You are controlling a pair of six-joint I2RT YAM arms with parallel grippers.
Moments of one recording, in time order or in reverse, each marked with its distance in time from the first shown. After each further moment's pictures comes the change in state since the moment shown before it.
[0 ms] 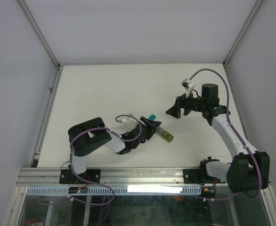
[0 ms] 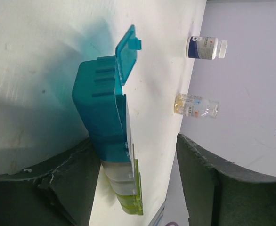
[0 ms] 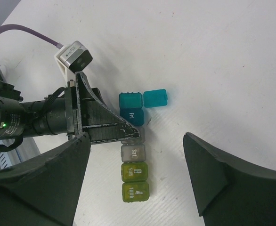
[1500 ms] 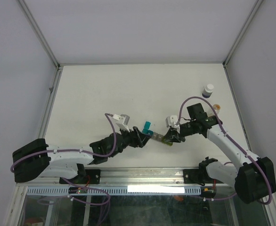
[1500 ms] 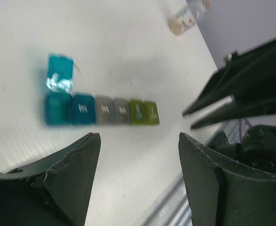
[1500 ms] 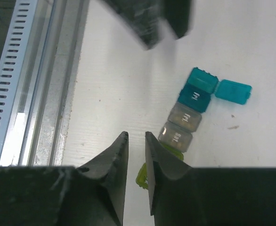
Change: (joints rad) left arm -0.132 -0.700 -0.292 -0.291 0.088 0.706; right arm 0.205 -0.107 -0.156 -0.426 -0.225 -0.956
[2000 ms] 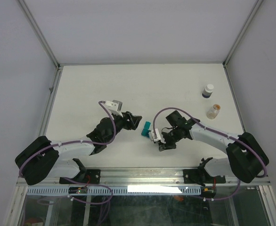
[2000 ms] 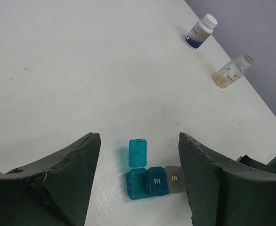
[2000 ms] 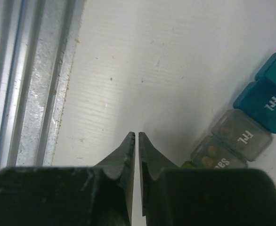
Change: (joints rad) left arm 0.379 0.045 0.024 0.201 0.187 0.418; right arm 0.327 0.242 -0.047 0.142 0.303 0.019
